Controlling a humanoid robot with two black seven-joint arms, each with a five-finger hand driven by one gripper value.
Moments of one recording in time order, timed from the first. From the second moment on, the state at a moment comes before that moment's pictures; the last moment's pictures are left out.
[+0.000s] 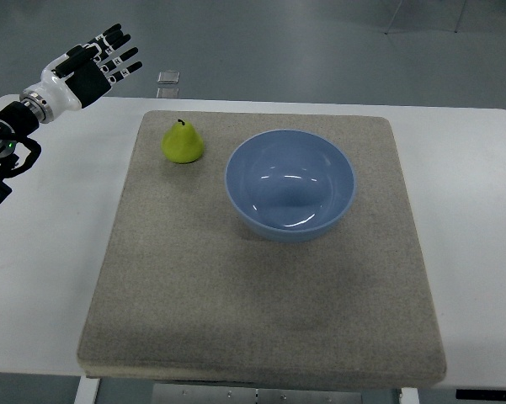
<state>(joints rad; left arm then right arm) -1.02 0.36 -0.51 -0.30 -0.38 -0.61 0.10 0.02 0.00 -0.09 0.16 -0.04 -0.09 0.00</state>
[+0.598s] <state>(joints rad) -1.02 0.37 -0.51 -0.27 -0.39 -0.61 0.08 0.03 0.00 -0.09 0.16 -0.04 -0.09 0.00</state>
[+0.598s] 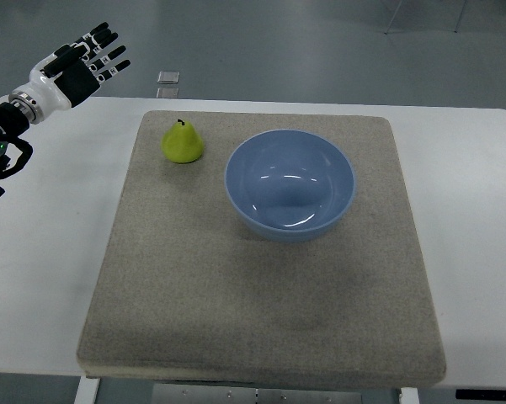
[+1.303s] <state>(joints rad) -1.10 0.43 -0.48 -0.32 0.19 -0.61 0.03 0.03 0.00 -0.09 0.16 -0.04 -0.09 0.00</state>
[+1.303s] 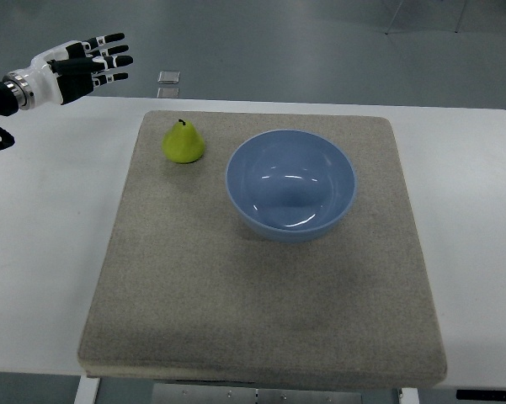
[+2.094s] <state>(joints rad) -1.24 0.55 -0.39 -0.55 0.82 -0.61 -0.12 0.03 0.00 -0.09 0.16 -0.04 -0.09 0.00</state>
